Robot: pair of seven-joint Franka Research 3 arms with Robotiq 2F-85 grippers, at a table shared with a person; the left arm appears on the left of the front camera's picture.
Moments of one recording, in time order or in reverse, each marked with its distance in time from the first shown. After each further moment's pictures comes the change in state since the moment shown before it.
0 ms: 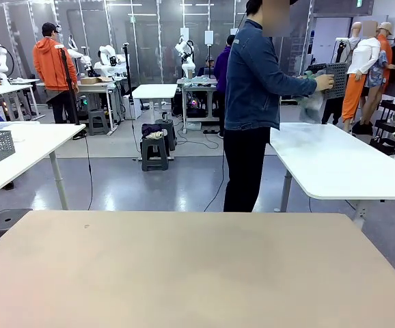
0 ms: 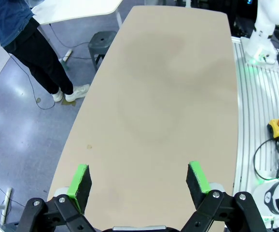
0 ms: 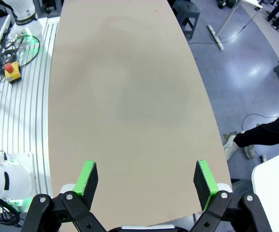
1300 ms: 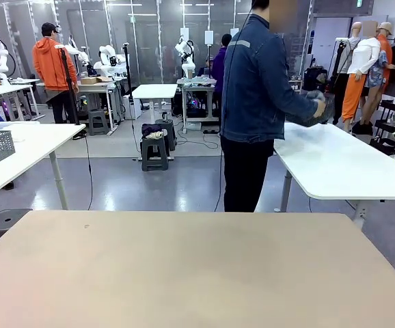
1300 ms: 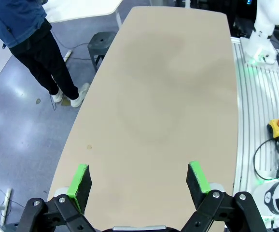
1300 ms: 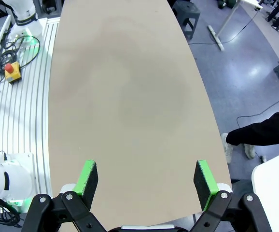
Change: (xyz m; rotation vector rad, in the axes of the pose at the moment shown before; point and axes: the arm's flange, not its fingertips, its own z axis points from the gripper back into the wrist) left arm 0.000 0.000 0.000 -0.001 -0.003 -0.001; right arm 0.000 0.000 0.000 0.000 -0.002 0.000
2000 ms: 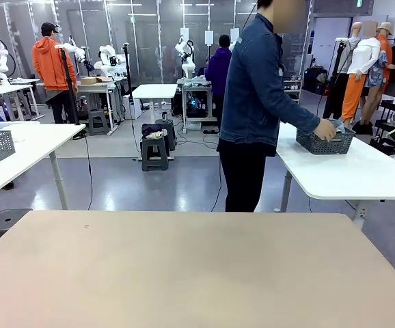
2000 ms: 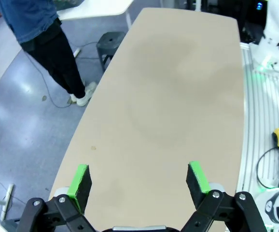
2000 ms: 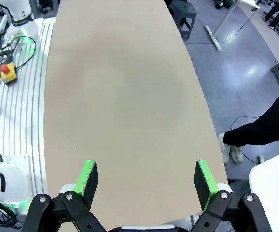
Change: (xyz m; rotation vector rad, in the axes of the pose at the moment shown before) left arm 0.005 -0.003 -0.005 0.035 -0.008 0.024; right arm 0.002 -0.003 -0.005 -0.016 -0.001 0.004
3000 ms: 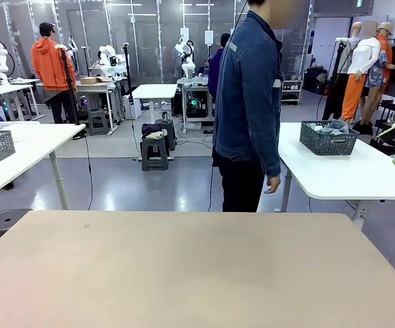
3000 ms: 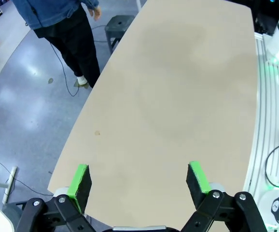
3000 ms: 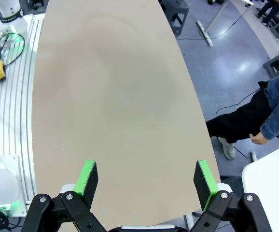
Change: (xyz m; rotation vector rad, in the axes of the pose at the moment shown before) left arm -0.009 -0.005 -0.024 0.061 0.085 0.028; right arm 0.005 -0.003 -0.019 -0.049 0.026 0.014
